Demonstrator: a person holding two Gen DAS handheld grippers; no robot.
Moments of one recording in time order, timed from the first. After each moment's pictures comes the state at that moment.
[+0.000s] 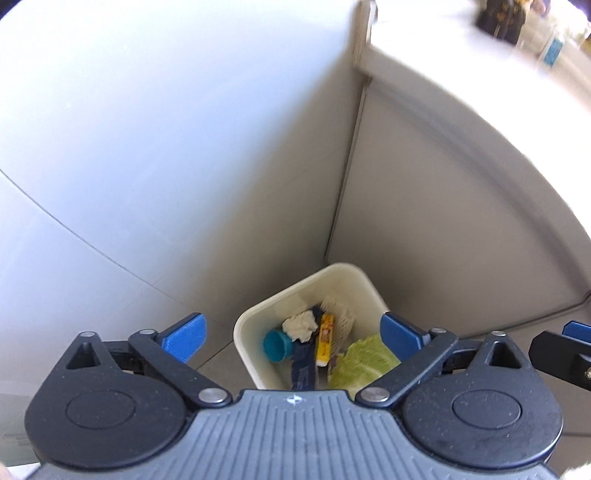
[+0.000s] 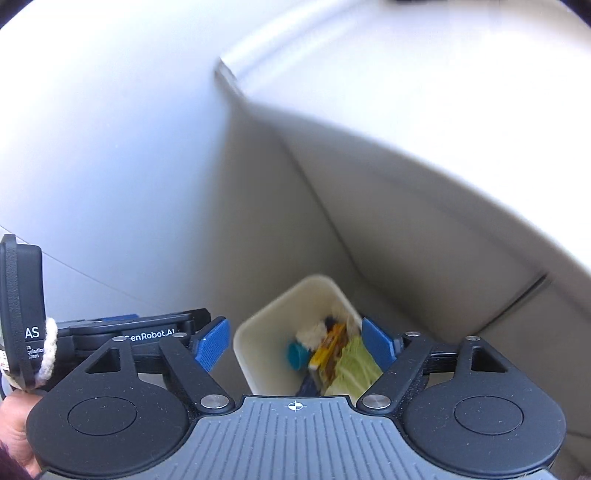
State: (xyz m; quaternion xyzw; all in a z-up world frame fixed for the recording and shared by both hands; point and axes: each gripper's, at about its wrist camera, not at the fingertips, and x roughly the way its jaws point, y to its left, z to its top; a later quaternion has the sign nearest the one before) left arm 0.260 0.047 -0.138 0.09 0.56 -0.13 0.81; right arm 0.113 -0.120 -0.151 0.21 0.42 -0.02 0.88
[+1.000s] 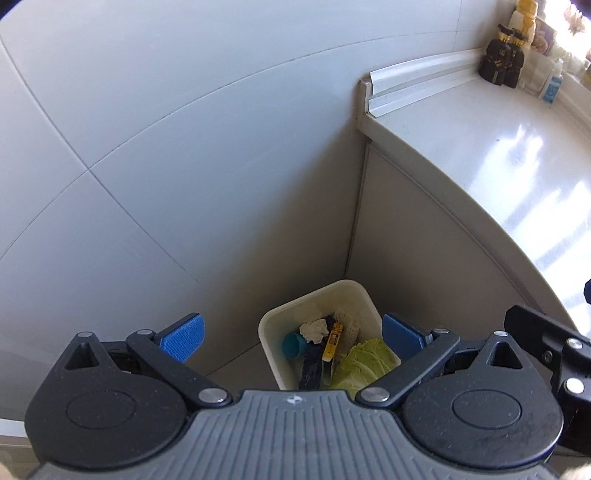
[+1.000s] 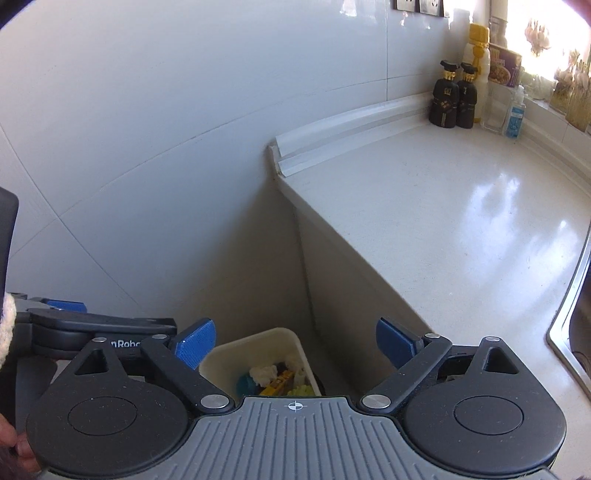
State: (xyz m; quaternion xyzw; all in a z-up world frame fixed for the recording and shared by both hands) left arm 0.212 0.036 -0.044 0.10 0.53 -0.07 0.84; right arm 0.080 -0.093 -0.068 0.03 0.38 -0.03 0.92
